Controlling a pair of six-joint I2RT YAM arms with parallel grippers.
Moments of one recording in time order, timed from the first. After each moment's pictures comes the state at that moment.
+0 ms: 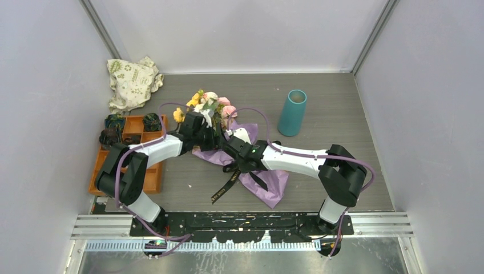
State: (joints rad) left arm -0.44 1.59 0.83 -0.03 0.34 -0.55; right arm 1.02 1.68 1.12 -0.58 0.37 0.52
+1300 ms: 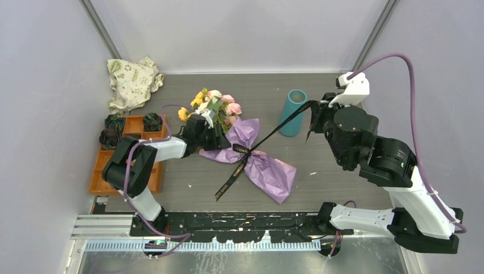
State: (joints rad) left arm -0.44 1.71 0.79 0.21 0.31 -0.58; right arm 1.01 1.01 1.64 -0.91 0.87 0.35
